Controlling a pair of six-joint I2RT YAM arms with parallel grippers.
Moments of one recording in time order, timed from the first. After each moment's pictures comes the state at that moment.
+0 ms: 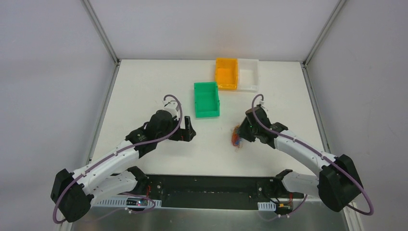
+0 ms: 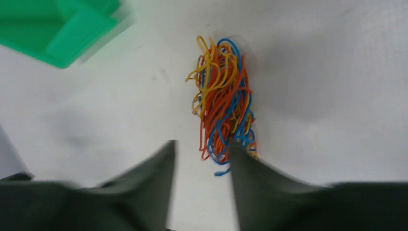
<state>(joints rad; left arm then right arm) -0.70 0.90 0.61 -0.31 -0.06 -0.53 0.58 1.18 0.68 -0.47 0.16 1.01</state>
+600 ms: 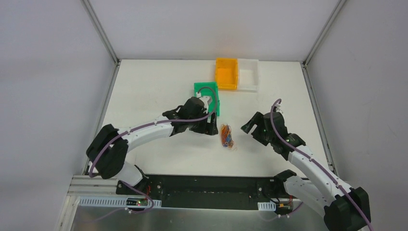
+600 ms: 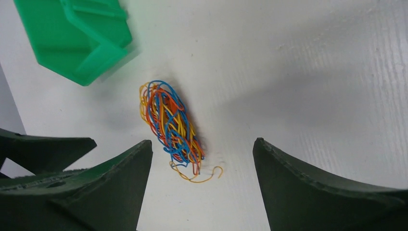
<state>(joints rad) -0.79 1.44 0.91 -0.23 0.10 -0.55 0.47 0.89 0.57 -0.42 0.08 0.91</state>
